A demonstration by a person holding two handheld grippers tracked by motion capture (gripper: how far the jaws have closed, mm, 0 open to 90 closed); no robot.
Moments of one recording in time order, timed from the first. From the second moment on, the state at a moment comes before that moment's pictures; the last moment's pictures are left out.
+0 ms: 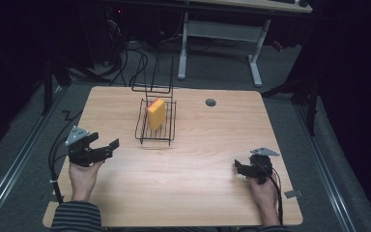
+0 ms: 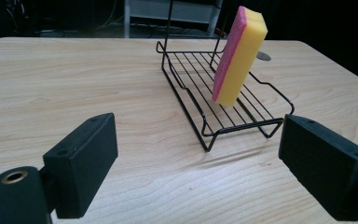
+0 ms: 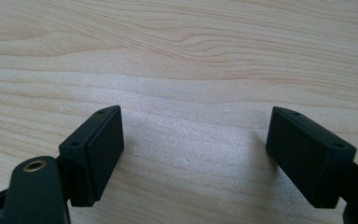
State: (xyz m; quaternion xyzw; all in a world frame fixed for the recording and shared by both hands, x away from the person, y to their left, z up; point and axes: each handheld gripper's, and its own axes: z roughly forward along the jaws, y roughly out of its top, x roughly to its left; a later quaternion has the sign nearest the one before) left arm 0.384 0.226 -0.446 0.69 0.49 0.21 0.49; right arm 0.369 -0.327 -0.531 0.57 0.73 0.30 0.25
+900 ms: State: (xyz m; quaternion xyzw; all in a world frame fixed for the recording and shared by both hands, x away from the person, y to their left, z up) left arm 0.373 0.236 -0.469 0.69 0.51 0.19 0.49; right arm 0.368 -0.327 -0.531 0.57 0.73 0.30 0.25
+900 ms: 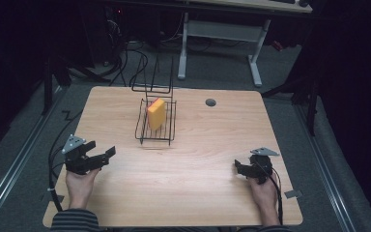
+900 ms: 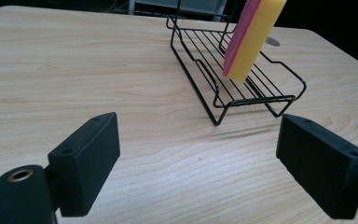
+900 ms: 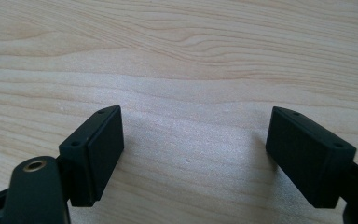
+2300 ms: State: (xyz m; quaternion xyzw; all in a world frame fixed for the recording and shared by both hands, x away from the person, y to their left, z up) left arm 0.379 0.224 -0.511 0.71 0.52 0.14 0.45; right arm 0.368 -0.327 -0.531 0.57 0.73 0.30 0.25
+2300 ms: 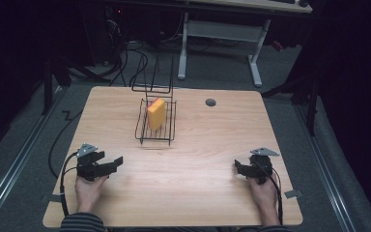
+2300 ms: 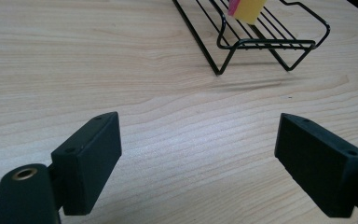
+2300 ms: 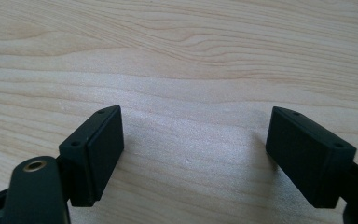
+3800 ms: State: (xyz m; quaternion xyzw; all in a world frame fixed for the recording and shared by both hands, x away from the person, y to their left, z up) left arm 0.396 0.199 -0.537 0.76 0.51 0.20 0.34; right arm 0.368 -0.326 -0.531 0.57 0.73 0.30 0.24
